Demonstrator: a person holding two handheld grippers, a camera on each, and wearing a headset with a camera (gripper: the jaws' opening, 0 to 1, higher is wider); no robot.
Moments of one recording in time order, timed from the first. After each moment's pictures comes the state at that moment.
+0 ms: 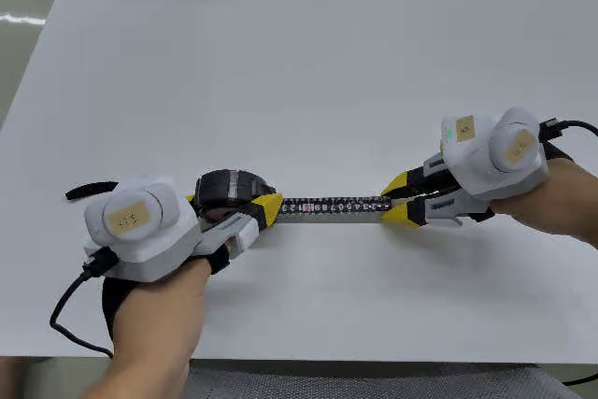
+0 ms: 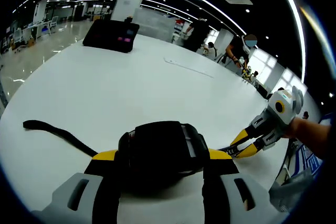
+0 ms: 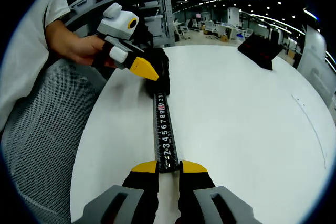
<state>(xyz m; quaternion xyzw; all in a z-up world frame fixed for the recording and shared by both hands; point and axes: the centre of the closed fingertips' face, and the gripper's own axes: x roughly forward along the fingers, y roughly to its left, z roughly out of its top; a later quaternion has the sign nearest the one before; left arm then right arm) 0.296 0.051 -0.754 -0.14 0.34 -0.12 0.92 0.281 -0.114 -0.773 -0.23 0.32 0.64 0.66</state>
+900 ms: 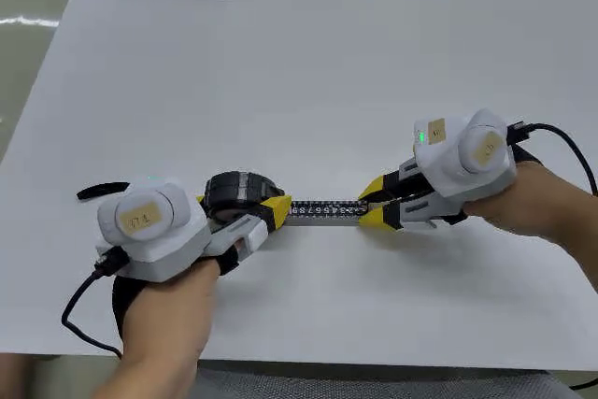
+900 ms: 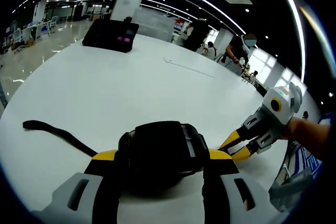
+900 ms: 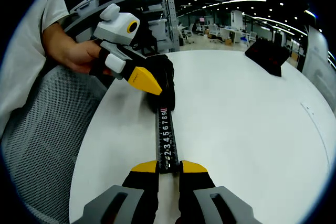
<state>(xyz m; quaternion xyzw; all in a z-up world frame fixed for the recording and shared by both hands) 0.294 0.049 -0.752 -0.14 0.34 -0.12 0.92 0.278 -0.076 -0.773 -0.22 0.31 0.66 0.65</state>
